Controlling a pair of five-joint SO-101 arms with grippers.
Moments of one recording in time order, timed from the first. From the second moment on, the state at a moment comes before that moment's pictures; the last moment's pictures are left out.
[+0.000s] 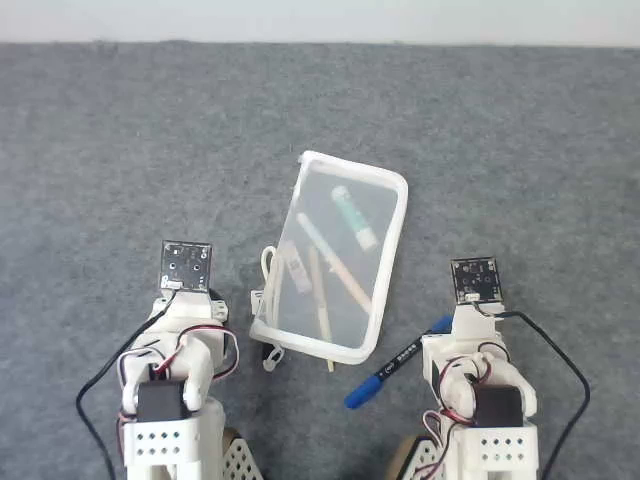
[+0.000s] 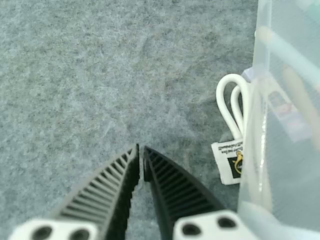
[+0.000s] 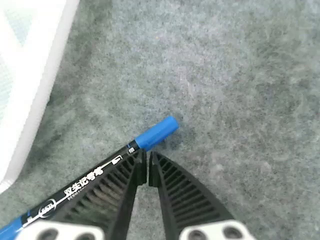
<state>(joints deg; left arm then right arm) -9.4 -100.3 97.5 63.3 -2.3 -3.8 -103.2 95.1 76.2 2.0</state>
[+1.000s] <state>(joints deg) 6.2 -100.5 97.5 68.3 -2.5 -3.8 -103.2 95.1 76.2 2.0</state>
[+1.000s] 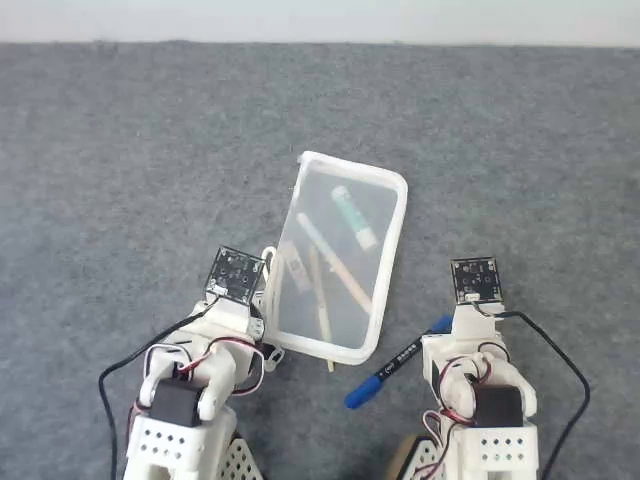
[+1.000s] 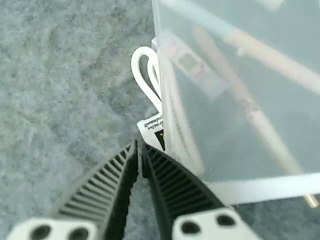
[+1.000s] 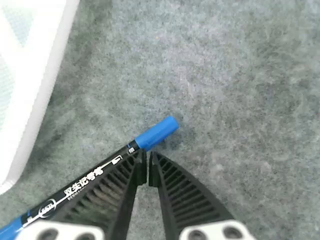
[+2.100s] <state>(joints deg) -18.2 -100.3 89.7 67.6 -2.5 -0.9 -103.7 74.5 75.2 2.0</state>
